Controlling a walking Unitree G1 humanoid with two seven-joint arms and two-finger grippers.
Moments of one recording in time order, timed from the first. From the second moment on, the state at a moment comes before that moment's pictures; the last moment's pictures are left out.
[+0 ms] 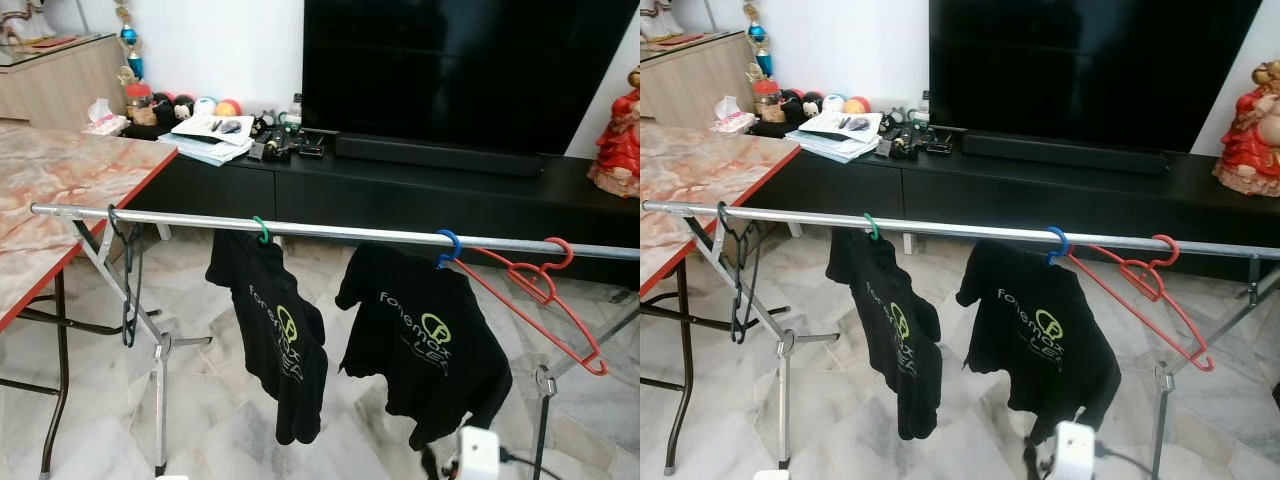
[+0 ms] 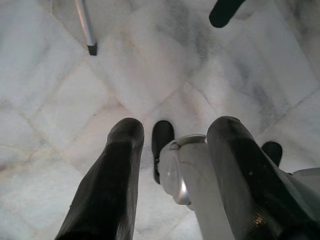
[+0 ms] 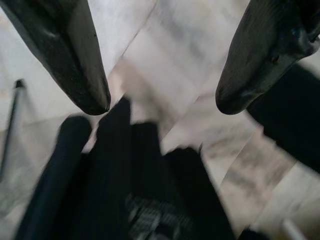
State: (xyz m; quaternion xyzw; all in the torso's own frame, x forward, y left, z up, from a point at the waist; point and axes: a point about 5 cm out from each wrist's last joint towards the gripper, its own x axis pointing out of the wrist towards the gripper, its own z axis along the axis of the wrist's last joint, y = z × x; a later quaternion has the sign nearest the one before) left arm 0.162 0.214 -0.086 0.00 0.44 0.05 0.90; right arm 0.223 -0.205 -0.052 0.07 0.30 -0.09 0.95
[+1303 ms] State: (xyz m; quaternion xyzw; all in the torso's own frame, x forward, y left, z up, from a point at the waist) left arm 0.154 0.211 -0.091 -0.01 0.46 0.06 0.89; right arm 0.190 -0.173 -0.079 0.05 0.41 0.01 0.91
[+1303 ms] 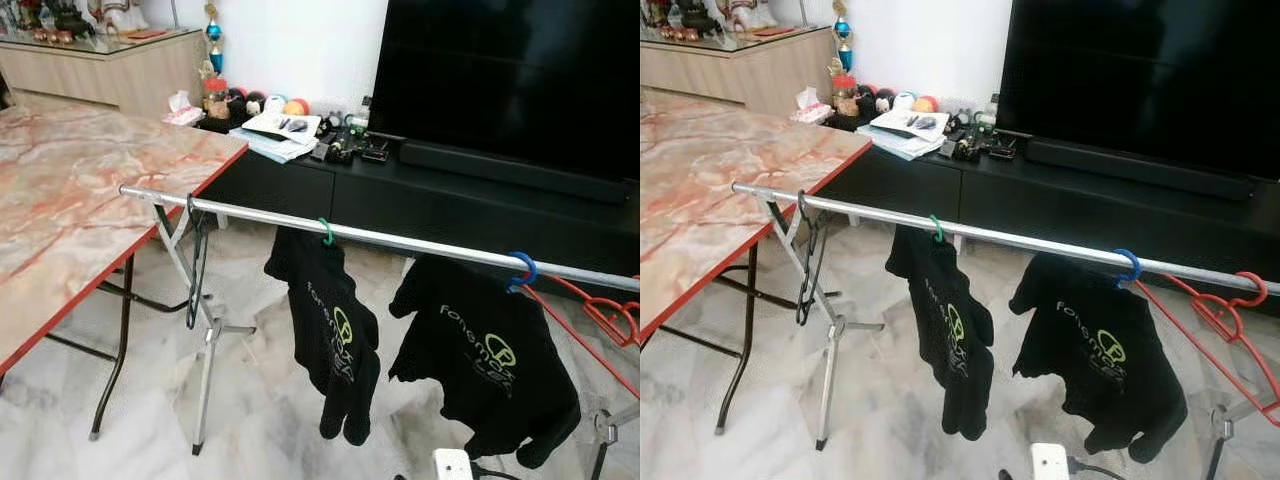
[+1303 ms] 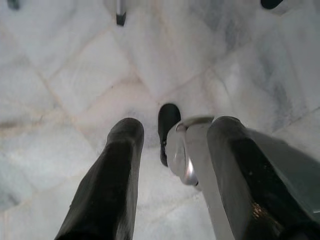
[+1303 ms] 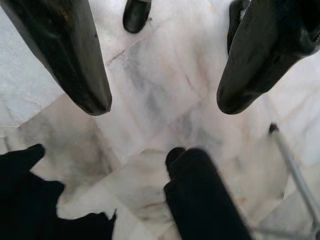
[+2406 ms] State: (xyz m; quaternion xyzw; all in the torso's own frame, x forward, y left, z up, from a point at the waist) left arm 0.153 0.208 -0.093 0.00 0.47 0.05 0.88; right arm 0.214 -0.202 -0.058 0.08 0.31 -0.10 0.94
